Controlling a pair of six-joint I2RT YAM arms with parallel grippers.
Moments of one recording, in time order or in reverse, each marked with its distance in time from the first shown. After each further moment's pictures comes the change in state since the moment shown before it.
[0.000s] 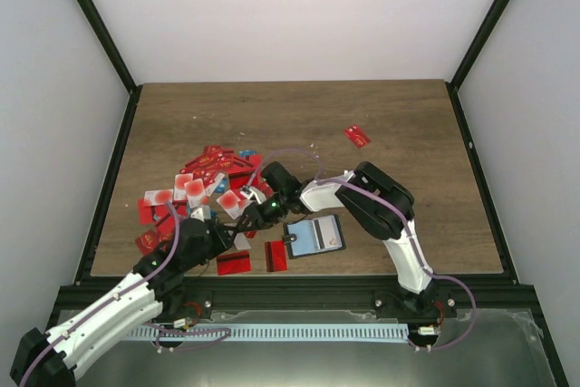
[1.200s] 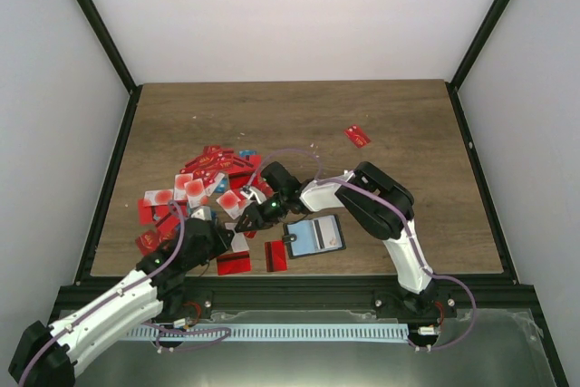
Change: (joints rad) left arm 0.000 0.062 -0.011 0.031 -0.014 0.023; right arm -0.001 0.003 0.002 0.003 0.000 0.008
